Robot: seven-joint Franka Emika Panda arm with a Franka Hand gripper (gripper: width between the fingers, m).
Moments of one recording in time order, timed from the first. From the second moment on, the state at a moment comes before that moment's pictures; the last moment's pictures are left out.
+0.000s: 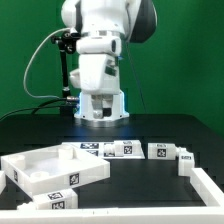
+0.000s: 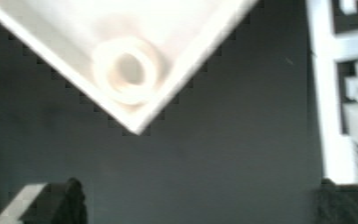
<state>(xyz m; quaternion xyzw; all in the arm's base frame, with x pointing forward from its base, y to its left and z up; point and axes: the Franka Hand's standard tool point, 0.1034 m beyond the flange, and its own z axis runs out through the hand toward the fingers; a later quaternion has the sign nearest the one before) 0.440 -0.027 0.115 0.79 0.61 0.07 0.06</state>
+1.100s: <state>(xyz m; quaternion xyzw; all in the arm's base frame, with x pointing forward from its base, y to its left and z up) 0.462 -0.088 0.119 0.86 0.50 0.09 0.09</state>
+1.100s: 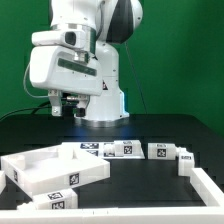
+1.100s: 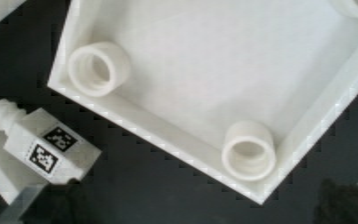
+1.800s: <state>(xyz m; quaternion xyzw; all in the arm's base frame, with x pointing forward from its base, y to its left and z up) 0.466 -0.113 0.073 0.90 0.43 0.01 0.04</state>
